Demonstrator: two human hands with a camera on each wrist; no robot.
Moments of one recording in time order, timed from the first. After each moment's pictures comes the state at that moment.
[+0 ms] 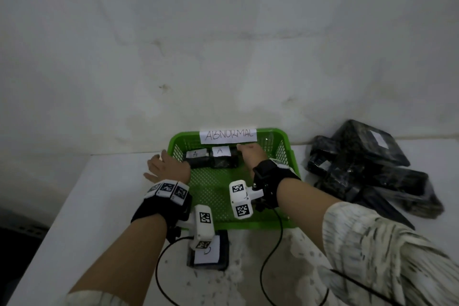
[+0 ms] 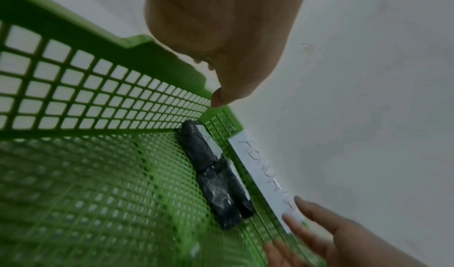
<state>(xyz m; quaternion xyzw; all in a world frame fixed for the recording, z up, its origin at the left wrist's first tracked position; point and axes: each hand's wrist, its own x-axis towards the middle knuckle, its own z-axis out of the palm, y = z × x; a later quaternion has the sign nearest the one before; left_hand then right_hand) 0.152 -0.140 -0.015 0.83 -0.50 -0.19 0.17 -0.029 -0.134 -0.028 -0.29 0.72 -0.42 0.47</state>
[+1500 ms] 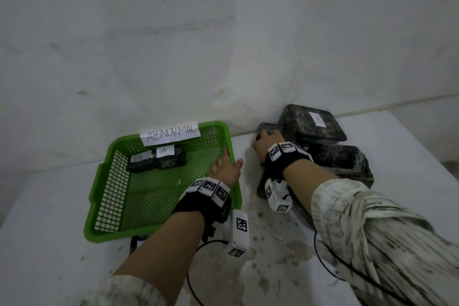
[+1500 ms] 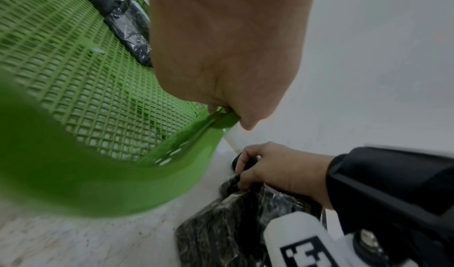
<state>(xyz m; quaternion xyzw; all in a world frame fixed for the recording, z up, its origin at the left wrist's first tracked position) -0.067 -0.059 -0.022 0.61 -0.69 -0.38 -0.01 -0.214 -0.077 -0.033 -0.66 0.71 0.24 0.06</state>
